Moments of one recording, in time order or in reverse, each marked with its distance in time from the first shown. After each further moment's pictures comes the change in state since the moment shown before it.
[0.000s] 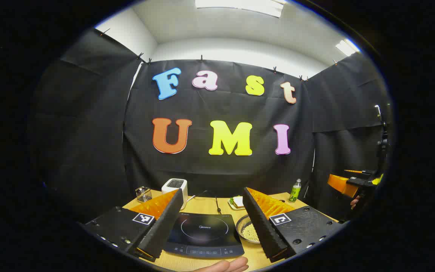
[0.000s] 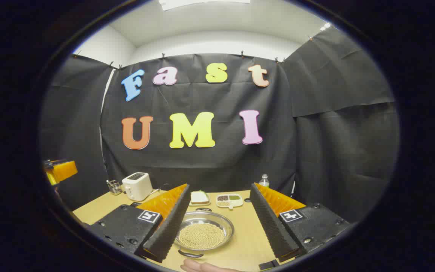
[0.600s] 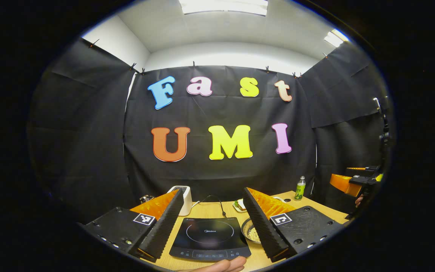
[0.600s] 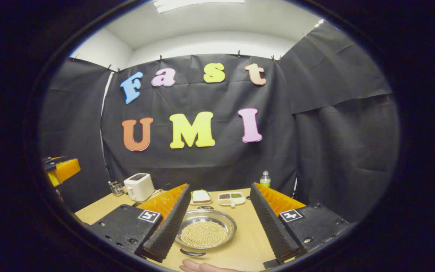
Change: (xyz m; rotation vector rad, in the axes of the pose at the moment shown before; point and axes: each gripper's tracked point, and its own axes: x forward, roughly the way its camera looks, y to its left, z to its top) left arm -0.001 -0.014 -0.003 0.079 -0.031 0.006; right arm -0.010 0.001 -0.007 0.031 -0.024 0.015
